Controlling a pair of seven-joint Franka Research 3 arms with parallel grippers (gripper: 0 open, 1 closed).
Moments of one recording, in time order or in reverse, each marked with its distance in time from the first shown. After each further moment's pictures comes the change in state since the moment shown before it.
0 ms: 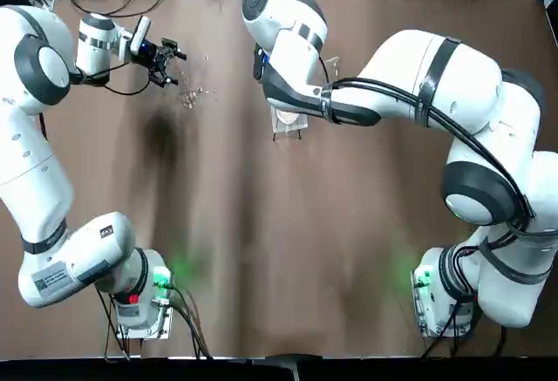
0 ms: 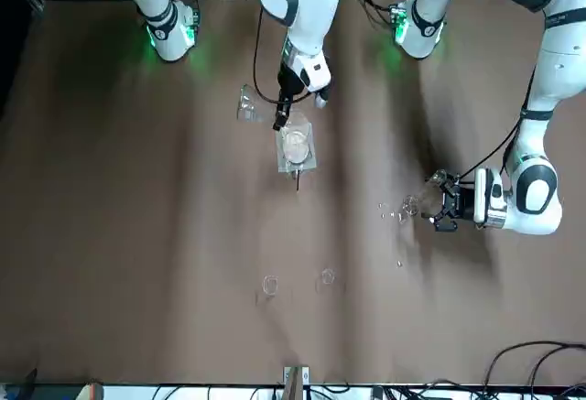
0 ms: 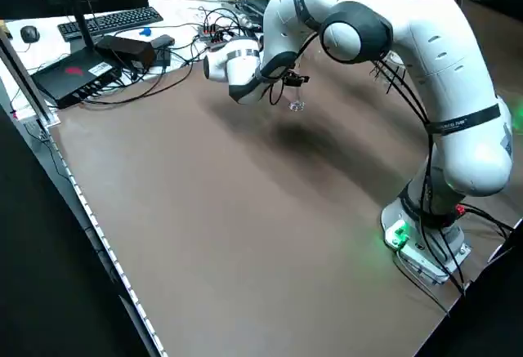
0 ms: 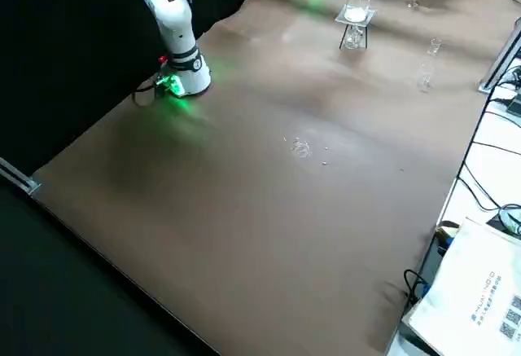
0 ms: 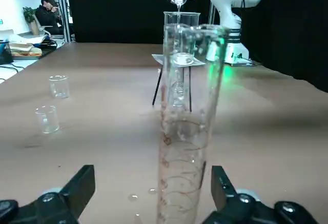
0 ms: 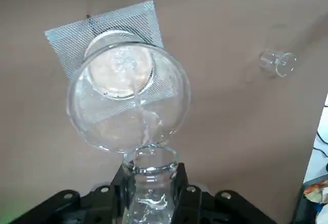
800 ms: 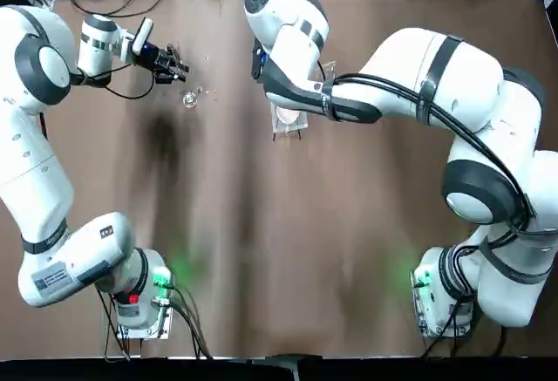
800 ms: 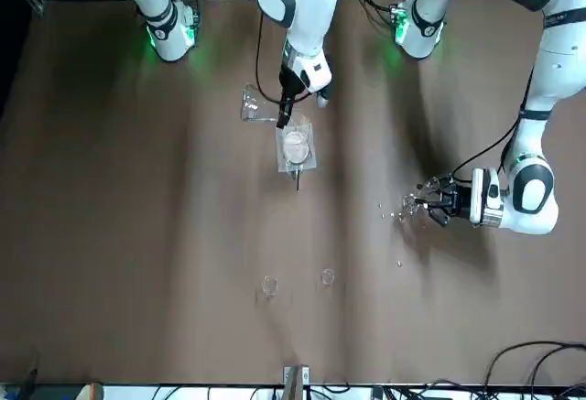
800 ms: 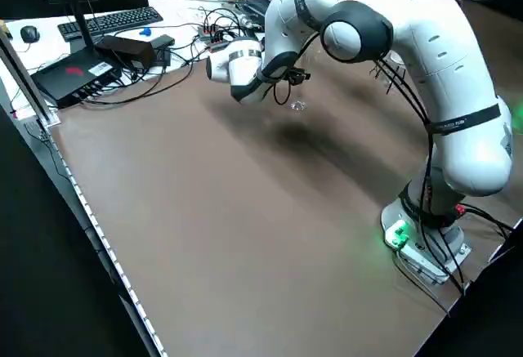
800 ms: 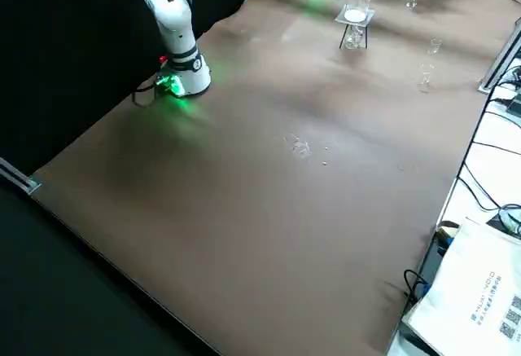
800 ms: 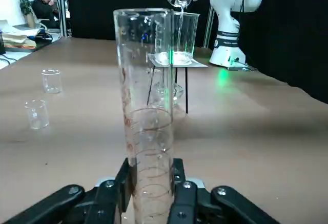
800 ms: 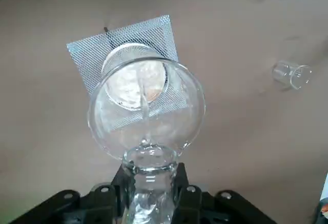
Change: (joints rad) left arm -0.005 -0.003 -0.004 -0.017 0.011 0.001 -0.049; right arm -0.009 -0.003 0.006 -0.002 0.062 0.022 -0.026
